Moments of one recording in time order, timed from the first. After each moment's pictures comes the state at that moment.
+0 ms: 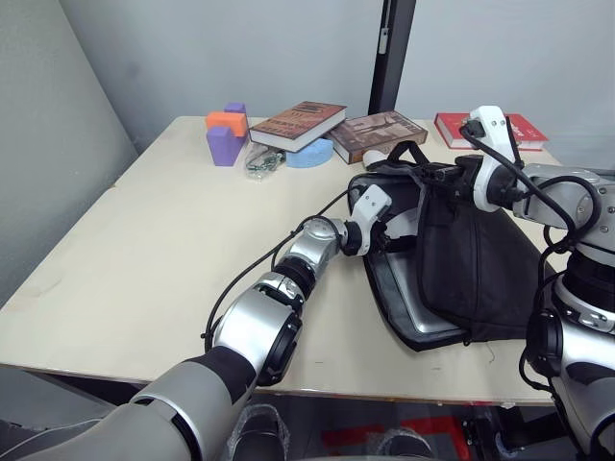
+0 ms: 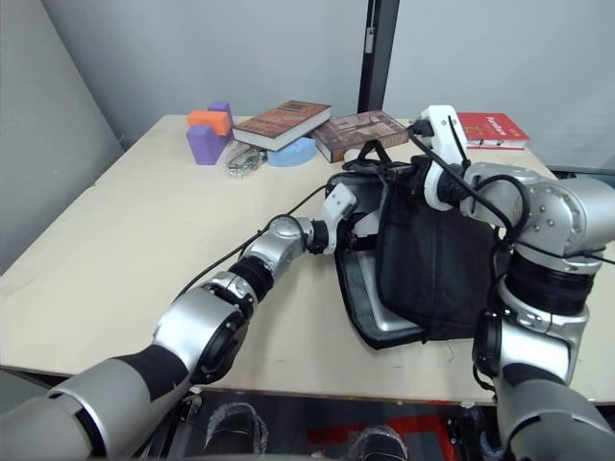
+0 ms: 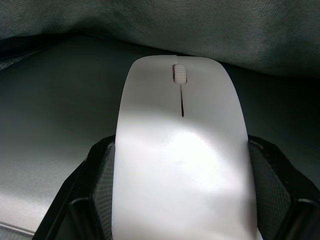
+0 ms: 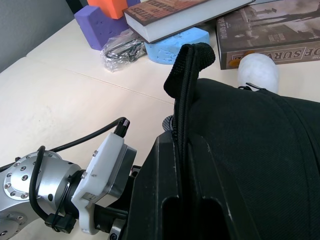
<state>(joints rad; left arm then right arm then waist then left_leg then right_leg) -1.14 -0.15 -0.08 1.22 -0.07 -0.09 -0.85 -0.89 -0.56 -0.39 -0.32 0.73 1.61 0.29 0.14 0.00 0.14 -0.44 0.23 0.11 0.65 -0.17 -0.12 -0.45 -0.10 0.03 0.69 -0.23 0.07</state>
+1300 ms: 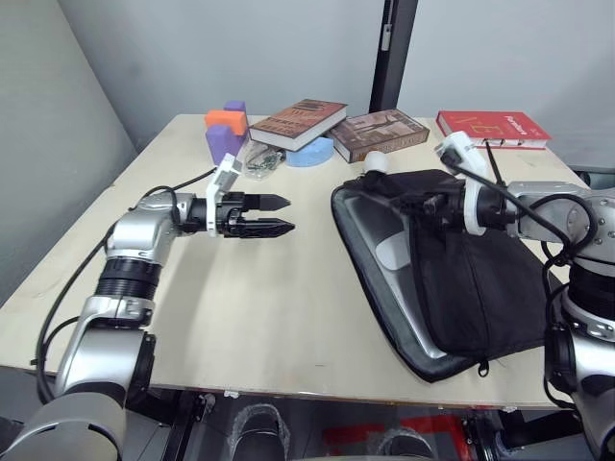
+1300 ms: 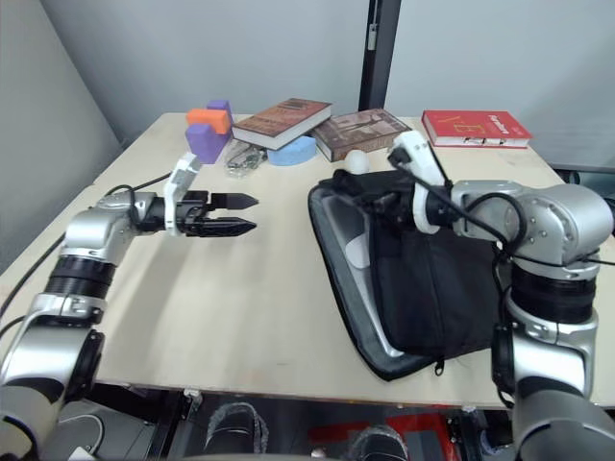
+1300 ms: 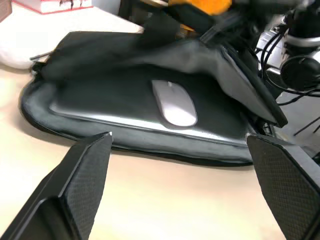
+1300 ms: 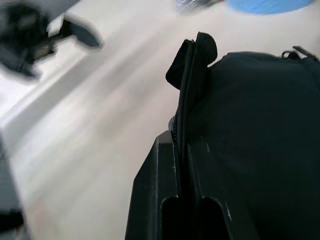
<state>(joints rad) -0.81 0.67 0.03 0.37 -0.47 0.66 -1.50 -0.81 -0.67 -0.22 -0.38 0.90 1.60 0.53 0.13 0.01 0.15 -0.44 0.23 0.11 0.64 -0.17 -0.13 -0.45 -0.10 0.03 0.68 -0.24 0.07</state>
